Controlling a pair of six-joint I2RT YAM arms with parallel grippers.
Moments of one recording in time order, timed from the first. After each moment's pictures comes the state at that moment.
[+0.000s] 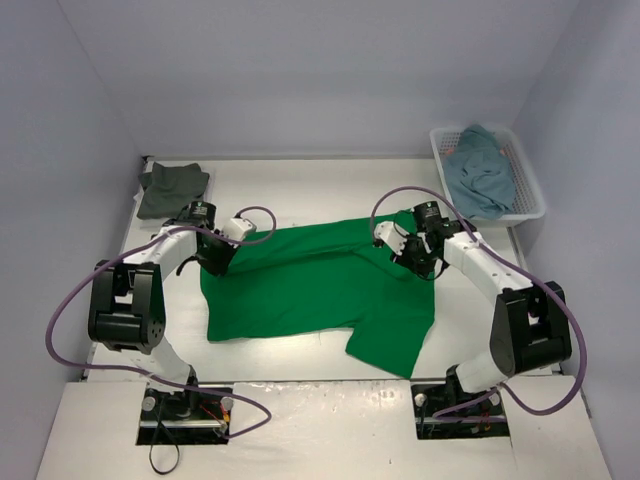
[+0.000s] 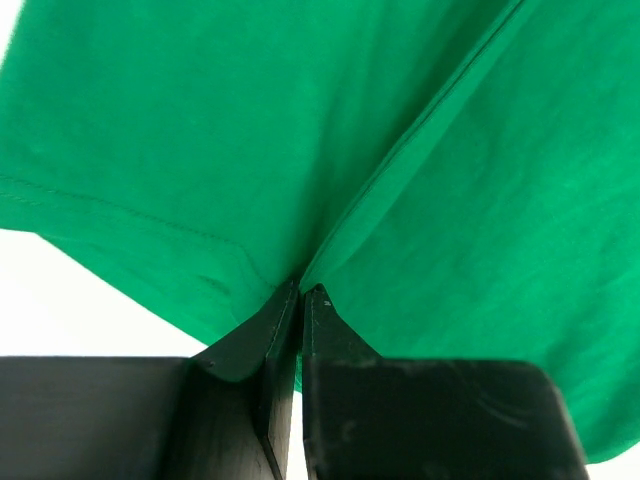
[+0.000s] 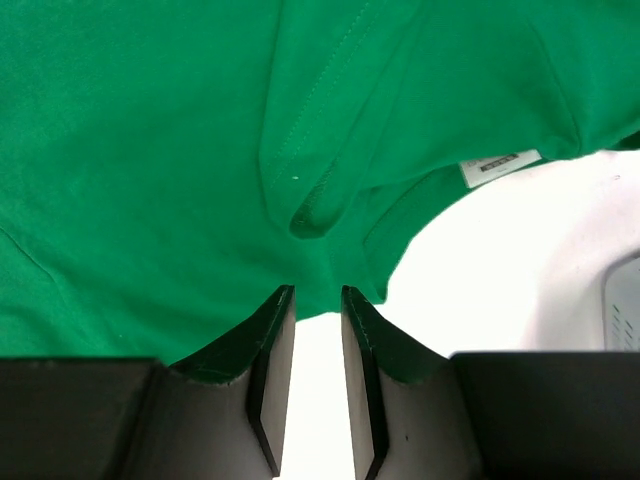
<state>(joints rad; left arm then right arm) -0.09 1.65 1.05 -0.63 0.25 0.61 0.24 1.49 0.97 -0.68 -0.13 -0.92</state>
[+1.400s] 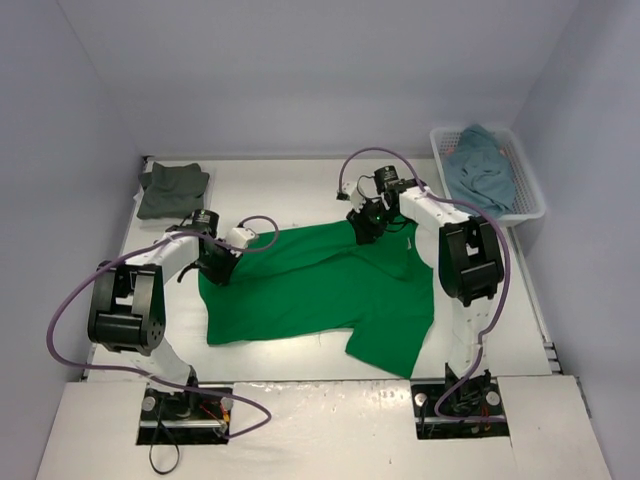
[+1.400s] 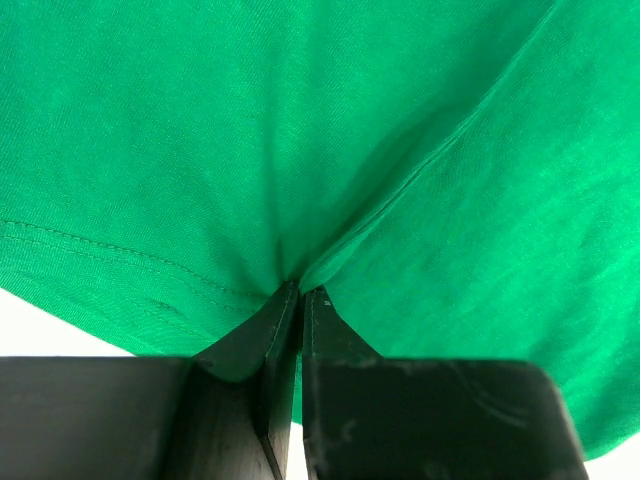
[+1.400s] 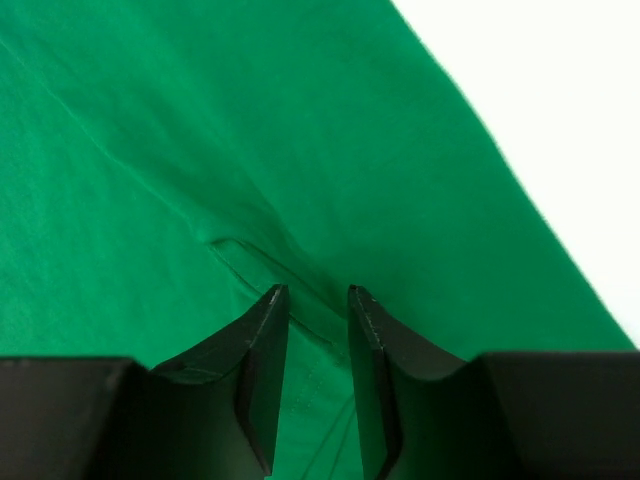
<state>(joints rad) -0.11 1.65 0.99 -0.63 0.26 0.61 0.31 2.09 1.57 -0.66 -0.49 -0.65</state>
